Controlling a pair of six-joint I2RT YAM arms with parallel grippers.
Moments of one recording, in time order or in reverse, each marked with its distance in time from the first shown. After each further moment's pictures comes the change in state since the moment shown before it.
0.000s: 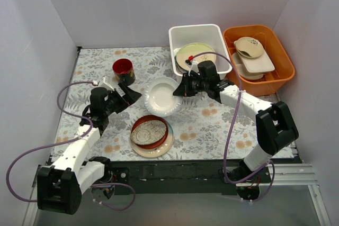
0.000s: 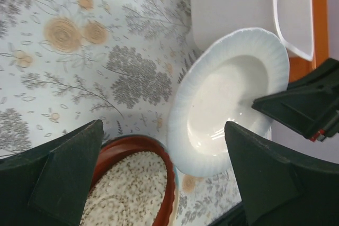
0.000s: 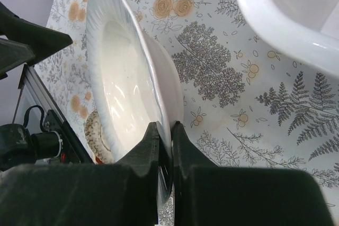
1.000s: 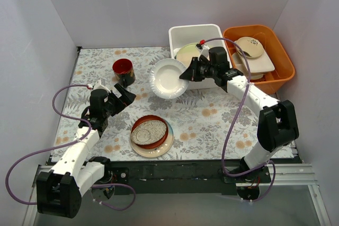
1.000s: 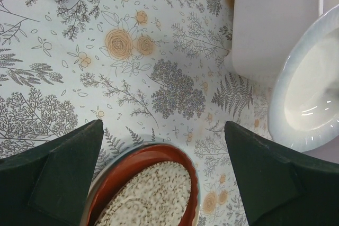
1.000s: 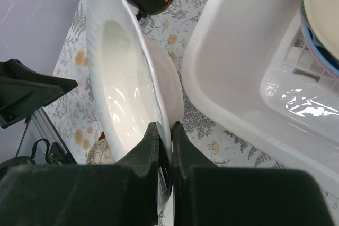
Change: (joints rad) left arm 0.000 -0.068 -0.001 -0.119 -0.227 0.010; right arm -0.117 0.017 0.154 -0.042 -0.024 -0.010
